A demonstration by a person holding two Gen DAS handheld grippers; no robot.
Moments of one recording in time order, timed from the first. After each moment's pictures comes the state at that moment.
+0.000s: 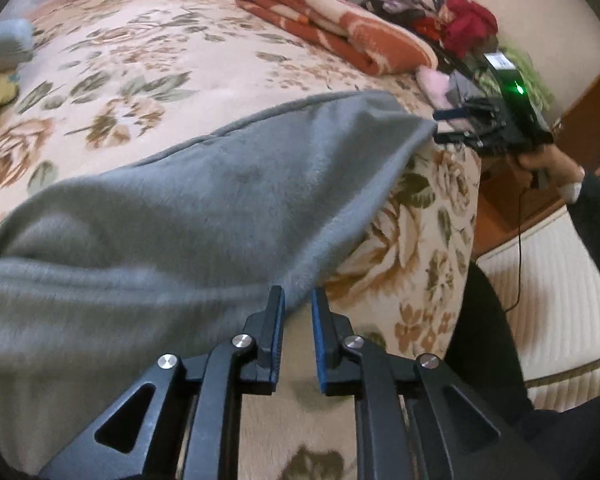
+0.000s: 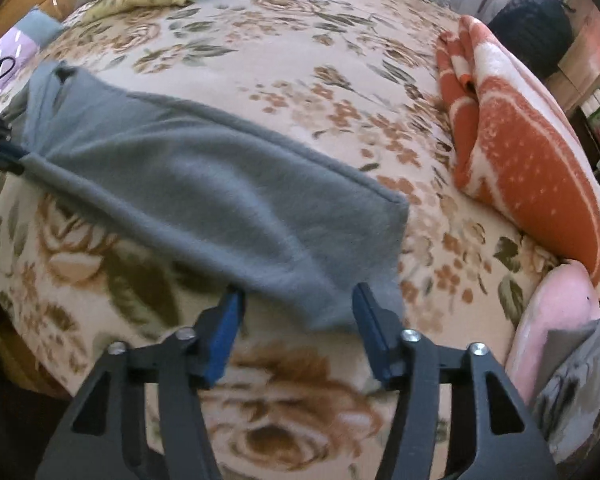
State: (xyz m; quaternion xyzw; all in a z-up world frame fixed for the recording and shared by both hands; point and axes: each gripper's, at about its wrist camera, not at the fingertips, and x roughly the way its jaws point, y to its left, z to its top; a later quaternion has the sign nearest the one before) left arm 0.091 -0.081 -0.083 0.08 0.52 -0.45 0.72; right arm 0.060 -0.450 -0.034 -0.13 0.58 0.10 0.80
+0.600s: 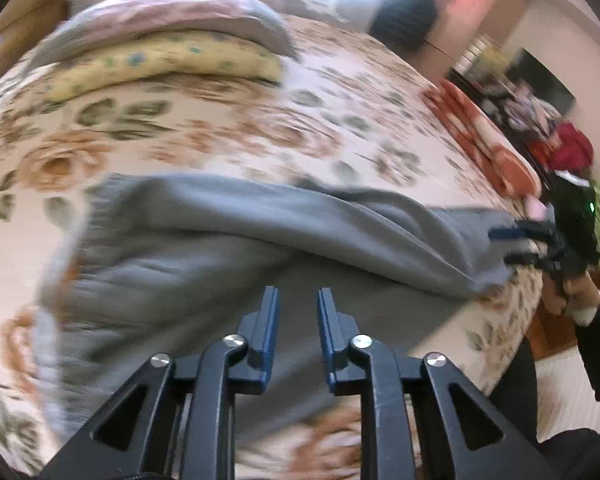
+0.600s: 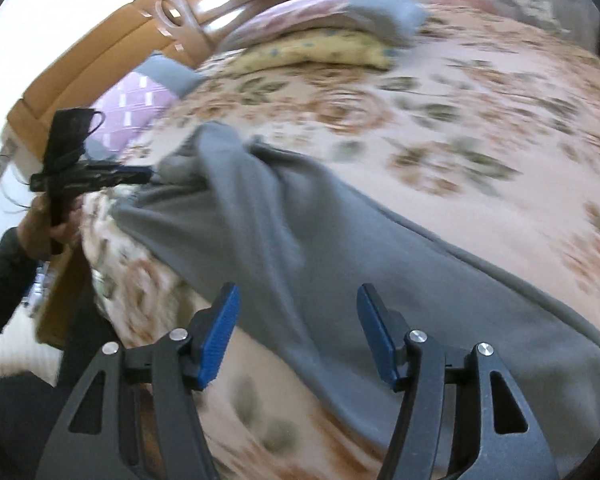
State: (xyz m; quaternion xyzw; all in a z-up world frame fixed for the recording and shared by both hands) left arm 0.144 0.192 -0.035 -0.04 0.50 -0.24 0.83; right arm 0.130 -0.197 -0.019 0.03 0.52 0.34 0.78
